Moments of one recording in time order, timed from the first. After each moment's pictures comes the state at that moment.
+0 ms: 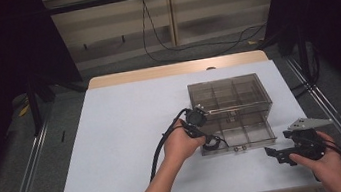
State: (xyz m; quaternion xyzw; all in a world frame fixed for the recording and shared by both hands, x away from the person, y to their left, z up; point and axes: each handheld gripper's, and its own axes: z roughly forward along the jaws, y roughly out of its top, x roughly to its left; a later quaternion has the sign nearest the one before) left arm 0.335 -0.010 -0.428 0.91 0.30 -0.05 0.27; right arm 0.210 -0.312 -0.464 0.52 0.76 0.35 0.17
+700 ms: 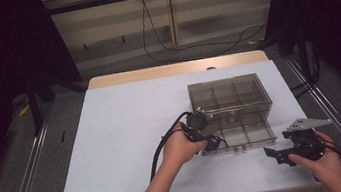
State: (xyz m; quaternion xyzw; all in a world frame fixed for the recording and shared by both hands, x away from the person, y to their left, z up) left arm 0.324 -0.009 -0.428 0.91 0.28 -0.07 0.28; right arm 0.210 -0.310 -0.464 0.52 0.76 0.35 0.17
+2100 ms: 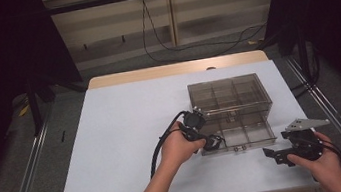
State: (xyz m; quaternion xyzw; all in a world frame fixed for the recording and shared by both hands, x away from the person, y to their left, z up) left arm 0.325 -0.002 -0.423 0.91 0.30 -0.06 0.29; right arm 0.211 -0.307 -0.466 0.51 0.77 0.35 0.17
